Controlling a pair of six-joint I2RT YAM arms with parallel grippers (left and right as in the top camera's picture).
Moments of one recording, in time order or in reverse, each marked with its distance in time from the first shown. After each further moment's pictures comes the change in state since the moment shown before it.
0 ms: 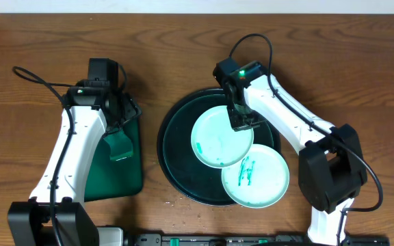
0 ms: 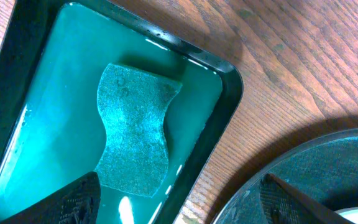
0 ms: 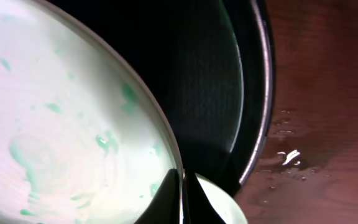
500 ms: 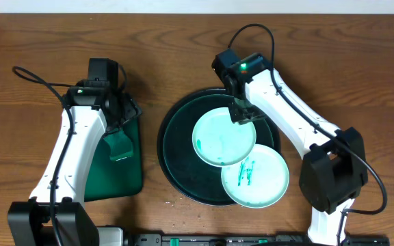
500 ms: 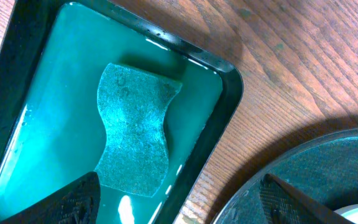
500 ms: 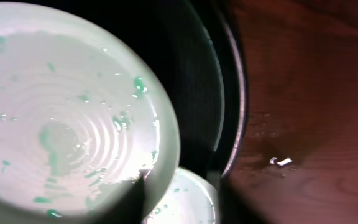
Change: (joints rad) left arm 0.000 0.000 0.000 0.000 0.000 0.000; right arm -0.002 -0.005 0.097 -0.064 0.023 -0.013
